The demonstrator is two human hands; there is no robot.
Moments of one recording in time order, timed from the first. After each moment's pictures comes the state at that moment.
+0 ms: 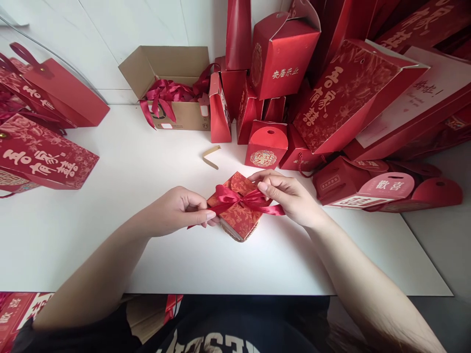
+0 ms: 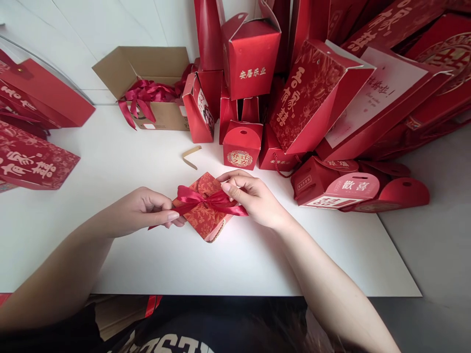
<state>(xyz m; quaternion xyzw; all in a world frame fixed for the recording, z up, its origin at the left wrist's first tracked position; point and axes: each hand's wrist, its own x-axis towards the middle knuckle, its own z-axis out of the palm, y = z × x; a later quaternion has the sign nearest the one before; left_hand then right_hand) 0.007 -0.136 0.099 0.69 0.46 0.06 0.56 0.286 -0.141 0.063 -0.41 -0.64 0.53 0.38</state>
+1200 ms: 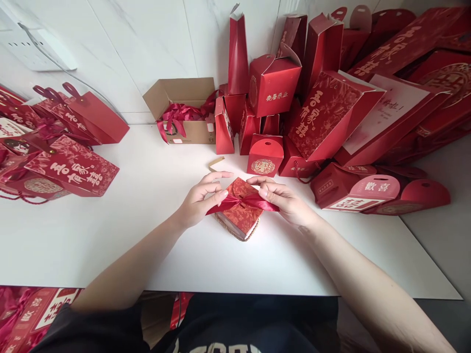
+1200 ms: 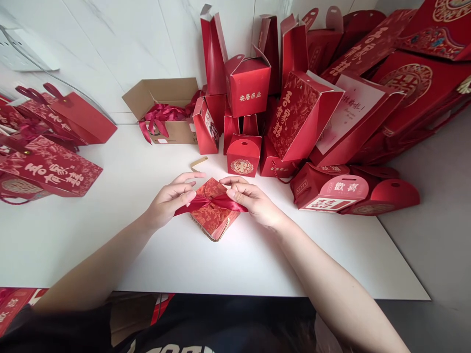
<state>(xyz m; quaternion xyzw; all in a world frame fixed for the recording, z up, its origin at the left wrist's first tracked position) 0.035 -0.131 0.068 0.73 0.39 0.33 0.44 0.281 -0.140 0.044 -0.34 -0.58 0.61 0.42</state>
